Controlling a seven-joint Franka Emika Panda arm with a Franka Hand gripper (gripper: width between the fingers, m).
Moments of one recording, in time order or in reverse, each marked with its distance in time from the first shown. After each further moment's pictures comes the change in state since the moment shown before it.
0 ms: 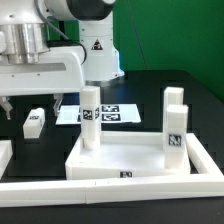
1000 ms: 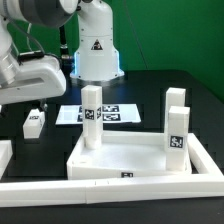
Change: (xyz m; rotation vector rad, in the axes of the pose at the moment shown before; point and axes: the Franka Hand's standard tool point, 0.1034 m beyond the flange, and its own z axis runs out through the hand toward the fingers) arm -0.029 0.023 0.003 0.119 -0.623 0.016
